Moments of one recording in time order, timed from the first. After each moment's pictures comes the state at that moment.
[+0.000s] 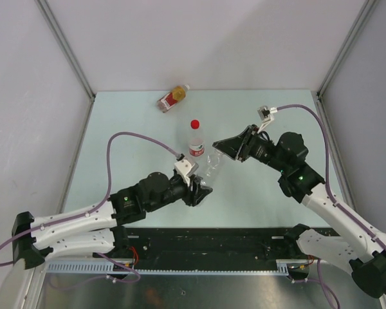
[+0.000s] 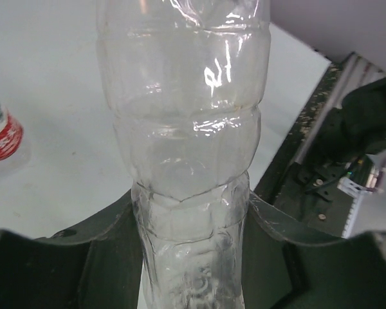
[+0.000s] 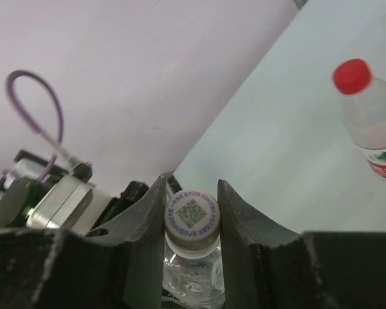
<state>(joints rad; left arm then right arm) -1.18 0.92 0.71 -0.05 -0.18 -0.25 0.61 0.96 0.87 0.14 -0.37 0.78</state>
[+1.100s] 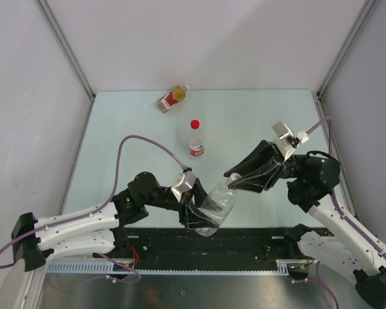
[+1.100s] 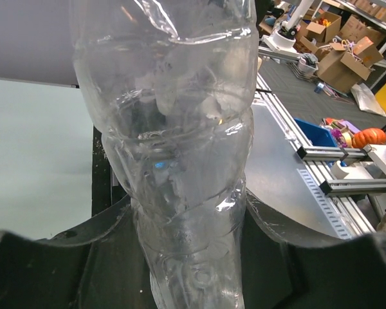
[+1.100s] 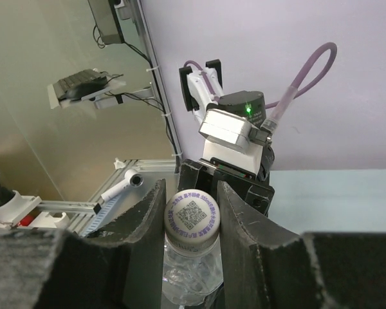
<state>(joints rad) -1.13 0.90 0.62 0.40 0.69 -0.37 0.58 0.84 0.78 0.82 -1.05 0.88</state>
